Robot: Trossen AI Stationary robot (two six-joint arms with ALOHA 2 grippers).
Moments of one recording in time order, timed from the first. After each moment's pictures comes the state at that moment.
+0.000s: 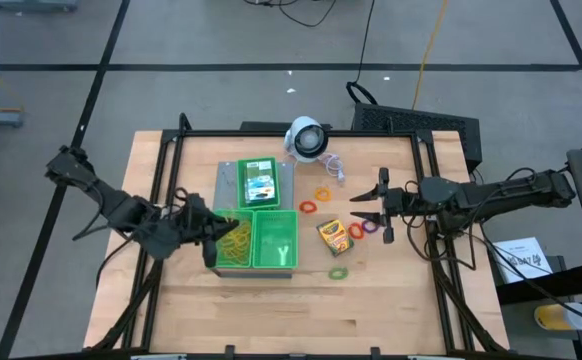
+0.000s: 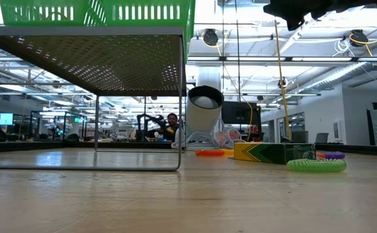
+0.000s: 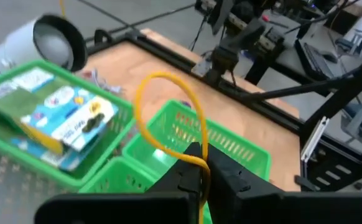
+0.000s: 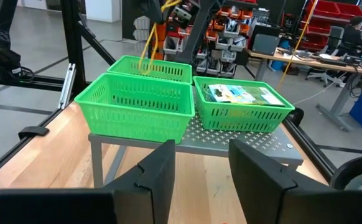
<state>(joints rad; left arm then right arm) -0.59 1.07 1.06 -0.53 -0.78 -0.79 0.12 0.75 0.57 0.07 0.11 -0.10</state>
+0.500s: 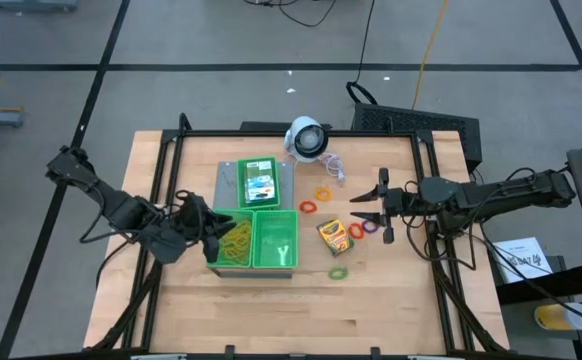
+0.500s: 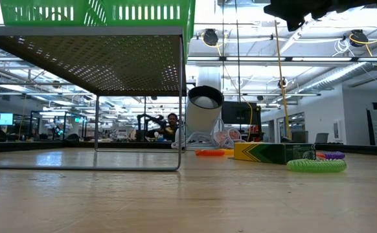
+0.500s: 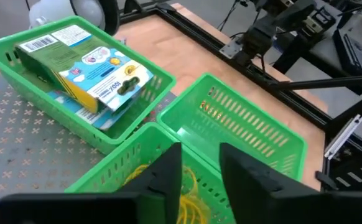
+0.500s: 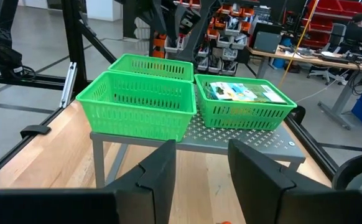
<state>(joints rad) -0.60 1.08 1.06 -0.71 -0.79 -1.02 0.12 0.75 0.57 0.06 0.10 -0.09</state>
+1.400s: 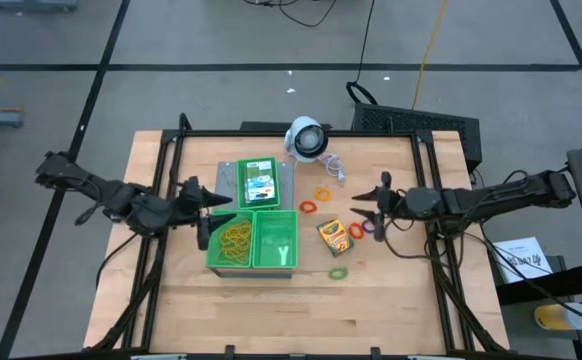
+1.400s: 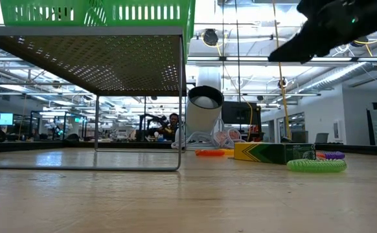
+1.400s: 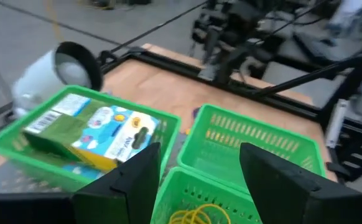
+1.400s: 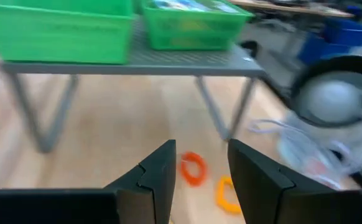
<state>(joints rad) -0.43 0.84 0.83 -0.36 -0.62 -0.46 0.12 0.75 0.42 0.03 0.30 0.00</state>
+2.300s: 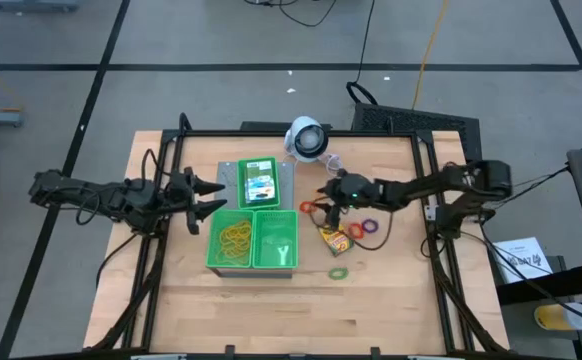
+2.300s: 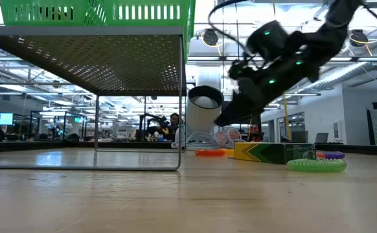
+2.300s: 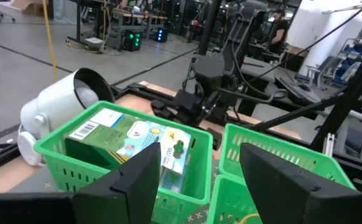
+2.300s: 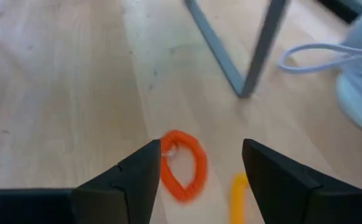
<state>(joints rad) -0.20 0.51 0.47 -0.05 -0.40 -0.29 -0.19 1.57 0.59 0.43 0.06 0.07</state>
